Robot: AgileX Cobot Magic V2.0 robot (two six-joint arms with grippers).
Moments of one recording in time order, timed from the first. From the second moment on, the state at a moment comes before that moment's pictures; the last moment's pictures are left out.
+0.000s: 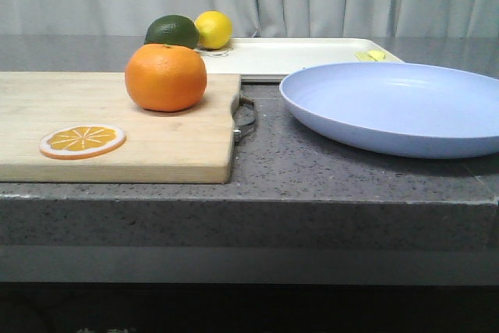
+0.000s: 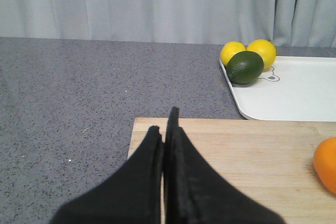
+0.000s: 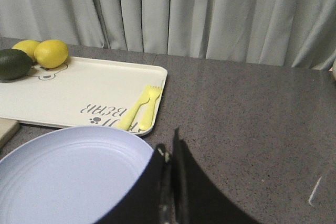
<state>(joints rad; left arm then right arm) -0.06 0.49 -0.48 -0.05 0.21 0.01 0.04 0.51 -0.59 0.06 0.29 -0.06</state>
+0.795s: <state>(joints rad) -0.06 0.50 -0.49 -0.04 0.20 0.01 0.04 0.52 -0.59 0.06 0.29 -0.06</state>
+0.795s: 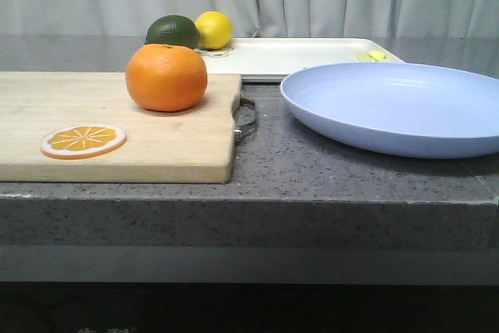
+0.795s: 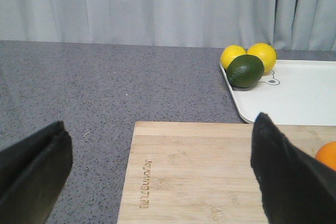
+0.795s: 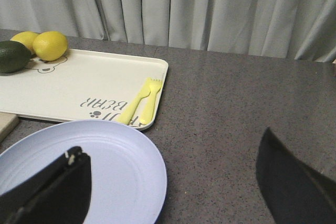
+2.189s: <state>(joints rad) -0.60 1.83 -1.73 0.00 1.13 -0.01 0.04 0.52 -0.59 0.06 0.29 -0.06</state>
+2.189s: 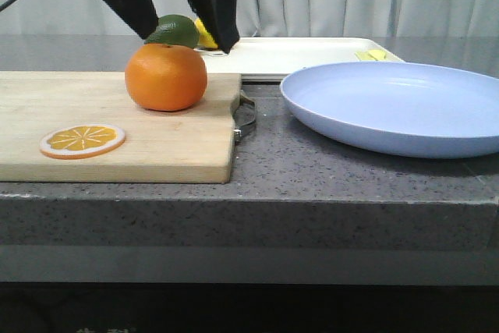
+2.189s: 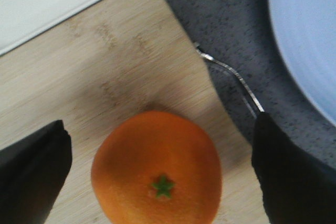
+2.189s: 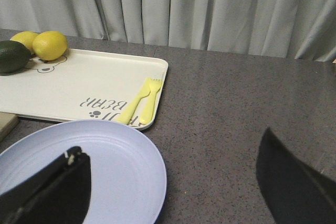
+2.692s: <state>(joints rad) -0.60 1.90 -1.73 0.01 1.23 -0.03 0.04 0.52 -0.59 0.06 0.29 -0.06</state>
